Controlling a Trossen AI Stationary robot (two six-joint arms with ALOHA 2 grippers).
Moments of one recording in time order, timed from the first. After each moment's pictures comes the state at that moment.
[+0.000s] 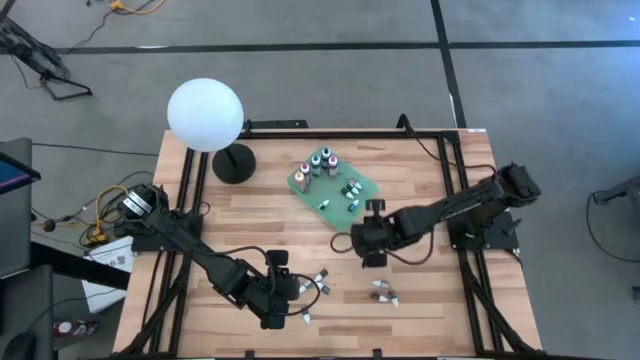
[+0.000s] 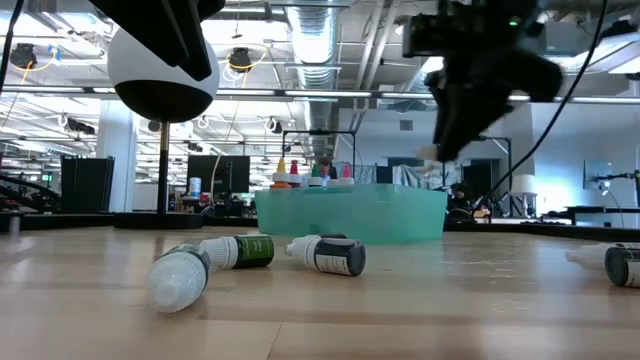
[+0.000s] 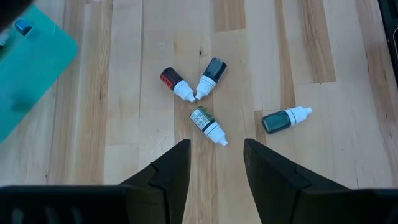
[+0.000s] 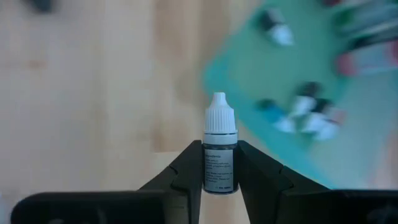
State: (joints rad) left arm -0.62 1.75 1.34 -0.71 -0.41 -0.47; right arm 0.28 1.62 1.13 -0.79 0.39 0.14
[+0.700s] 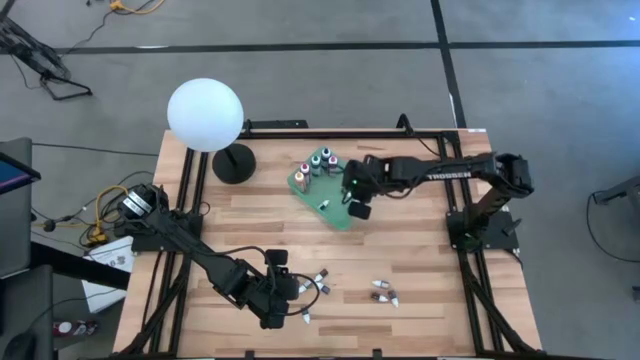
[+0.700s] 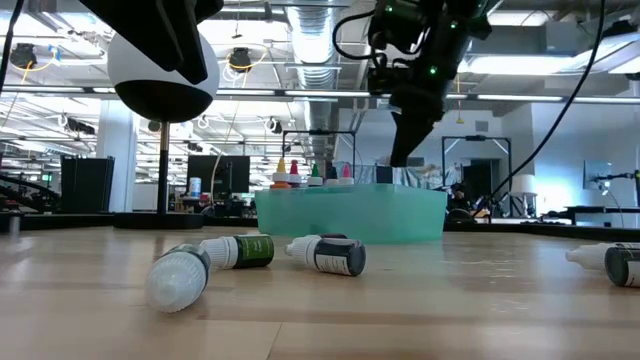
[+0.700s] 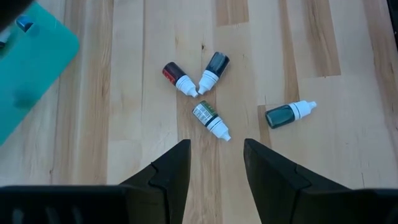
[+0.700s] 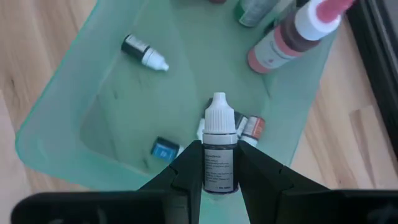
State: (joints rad) left arm -0.63 1.75 1.34 -0.73 -0.41 -0.46; right arm -0.16 1.62 1.17 -0.68 0.21 0.00
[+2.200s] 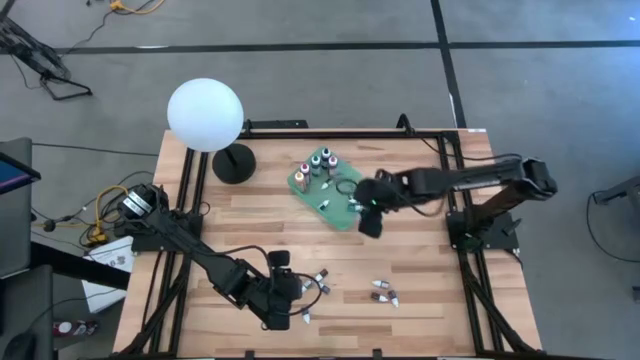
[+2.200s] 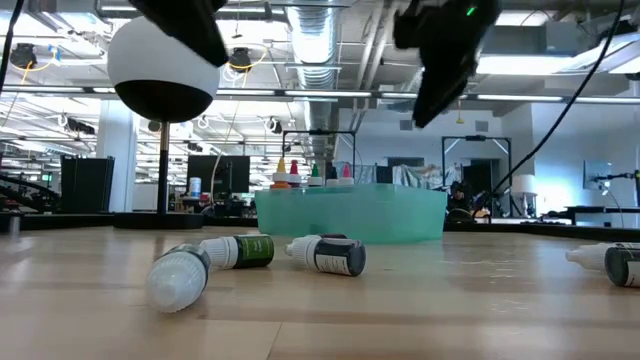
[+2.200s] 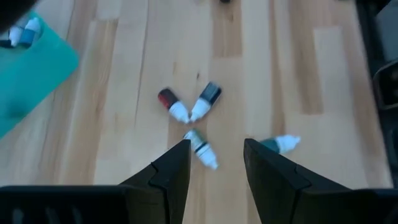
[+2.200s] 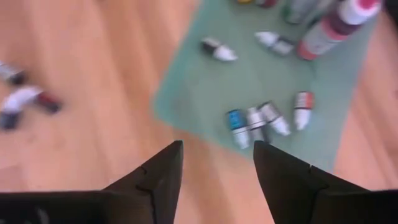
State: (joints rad) left arm -0.62 1.75 1.34 -0.64 -0.43 -0.51; right arm 0.03 1.46 1.17 -0.81 0.18 0.24
